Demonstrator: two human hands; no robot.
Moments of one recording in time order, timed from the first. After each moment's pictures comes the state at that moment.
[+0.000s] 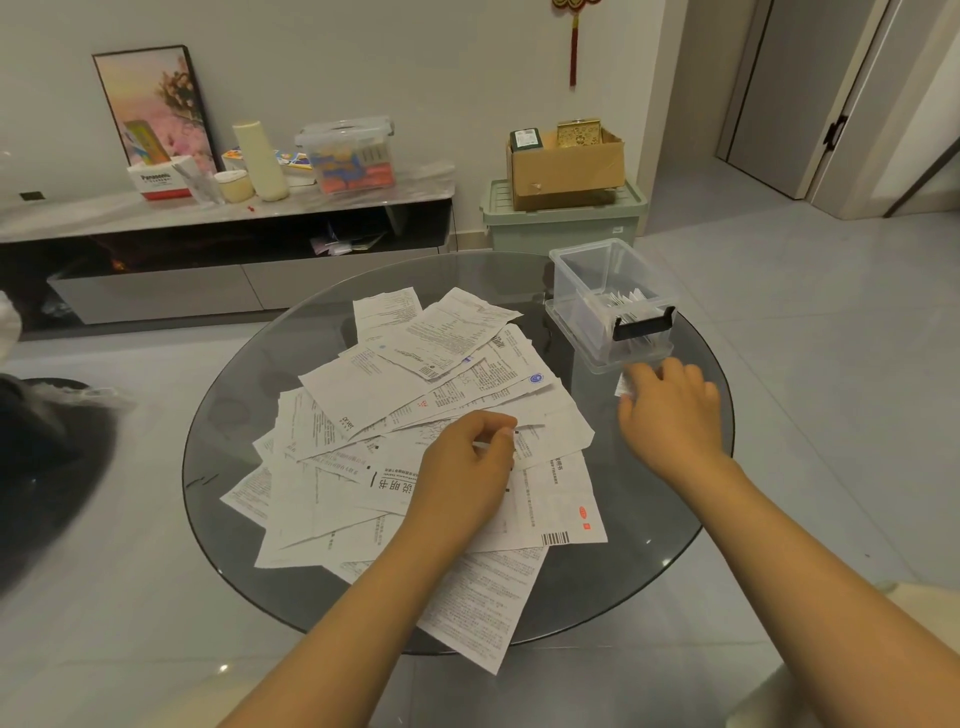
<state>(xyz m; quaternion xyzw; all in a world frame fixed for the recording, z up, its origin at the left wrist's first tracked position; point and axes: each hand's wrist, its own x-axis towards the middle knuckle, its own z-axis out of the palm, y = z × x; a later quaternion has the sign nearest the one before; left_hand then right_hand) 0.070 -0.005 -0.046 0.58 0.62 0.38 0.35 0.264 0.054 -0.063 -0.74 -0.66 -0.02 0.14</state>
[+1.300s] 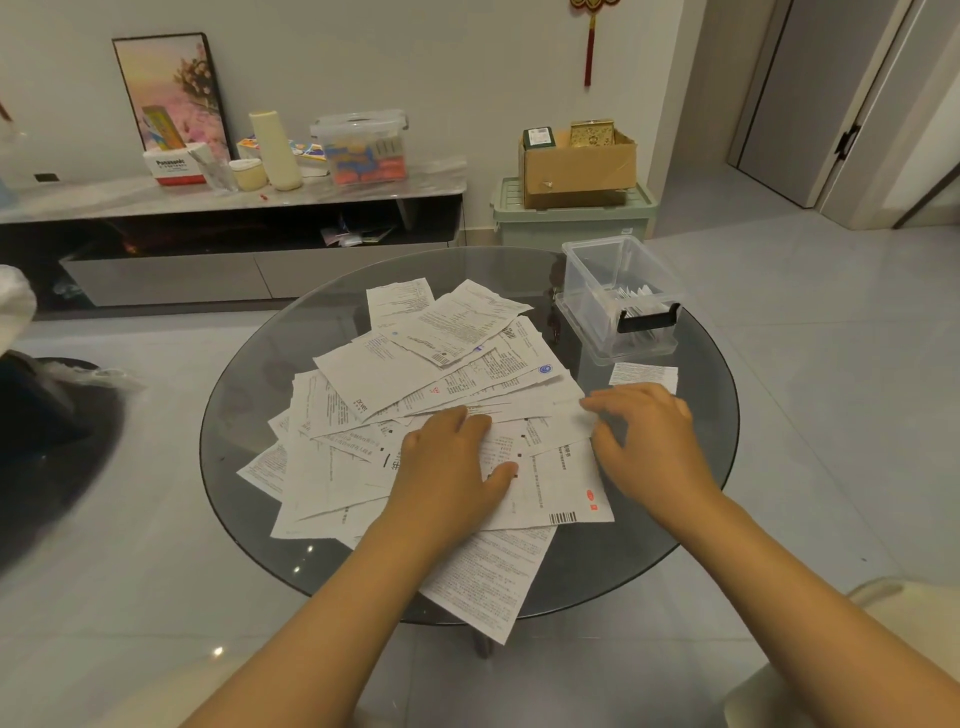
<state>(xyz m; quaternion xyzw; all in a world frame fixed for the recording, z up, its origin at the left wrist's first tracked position) 0.044 -0.011 -0.057 0.75 0.64 0.14 0.08 0.237 0.007 -0.057 -0.62 -0.72 0.07 0.29</state>
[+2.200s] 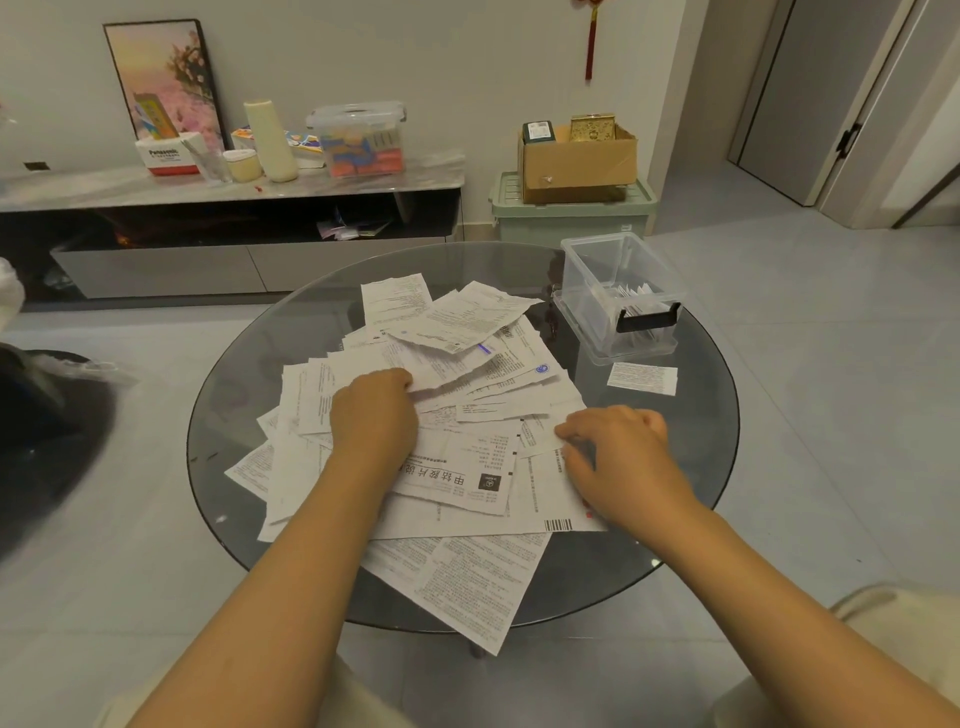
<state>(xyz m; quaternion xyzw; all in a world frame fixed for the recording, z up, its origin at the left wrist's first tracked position) 0.002 0.047 -0.049 0.64 0.75 0.16 0.02 0.224 0.004 -0.060 -0.61 -0.76 0.07 0.20</state>
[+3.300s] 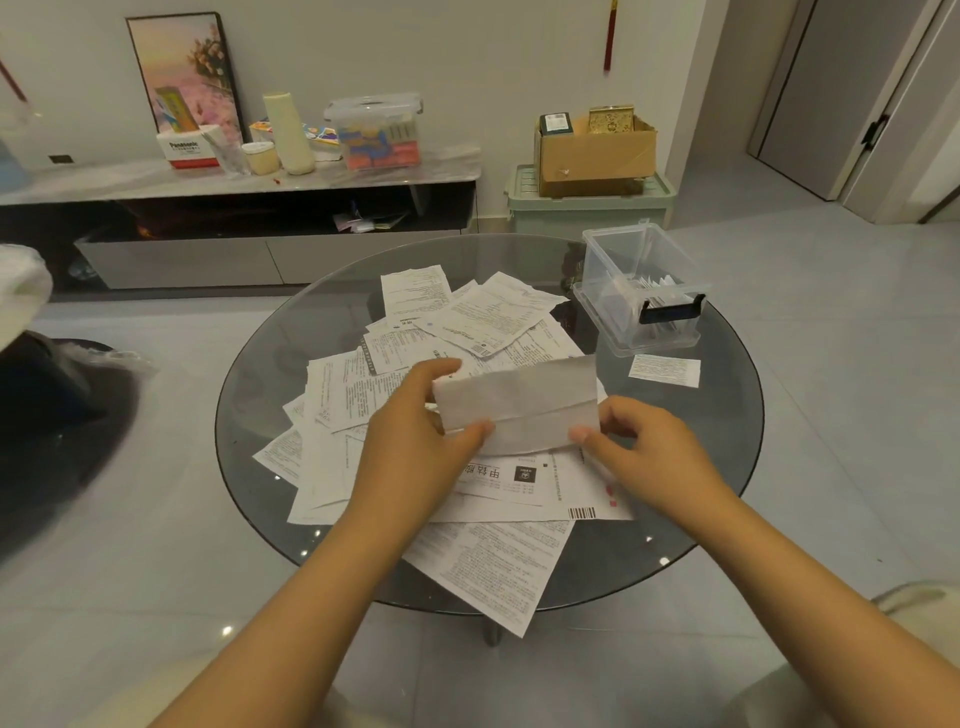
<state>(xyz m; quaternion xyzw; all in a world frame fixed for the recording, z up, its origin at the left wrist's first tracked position) 0.020 -0.031 -0.022 0.62 0.64 0.39 0.23 0.225 -0.004 -0.054 -0.59 -0.67 0.31 0.33</state>
